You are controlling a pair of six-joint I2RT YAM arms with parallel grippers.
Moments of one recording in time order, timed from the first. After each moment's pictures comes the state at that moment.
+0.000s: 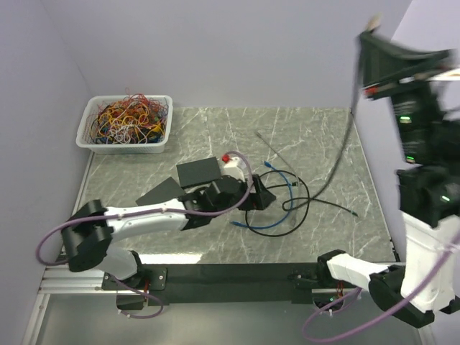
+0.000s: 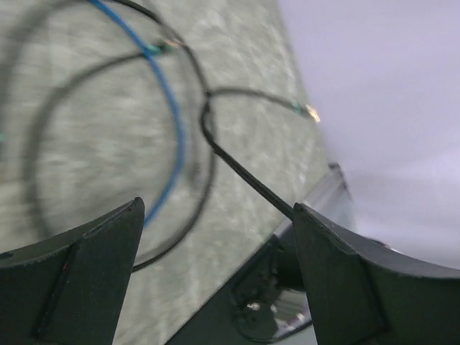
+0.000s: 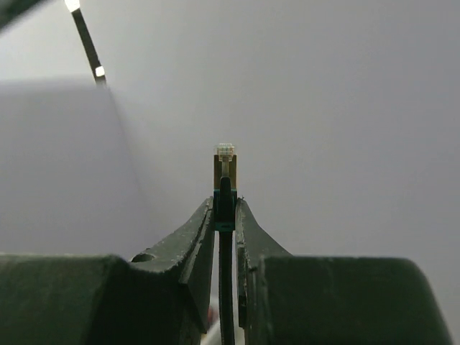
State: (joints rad) left arm -1.10 1.48 0.91 0.23 -0.15 -0.92; right arm 0.32 1.16 2.09 -0.27 -0.04 0.28
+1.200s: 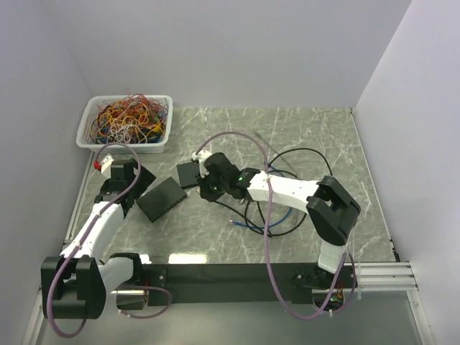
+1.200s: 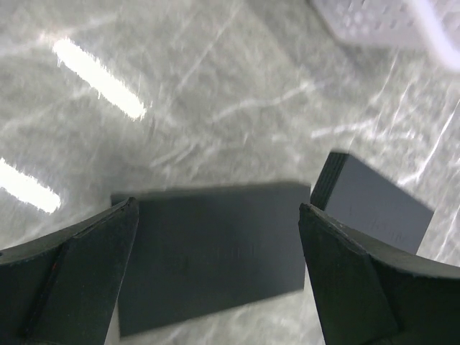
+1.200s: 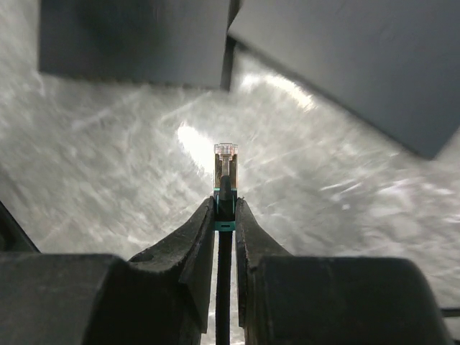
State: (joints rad) left arm -0.02 1.05 0.59 -0.30 -0.21 -0.82; right arm 0.94 1.79 1.25 -0.20 -0.07 0.23
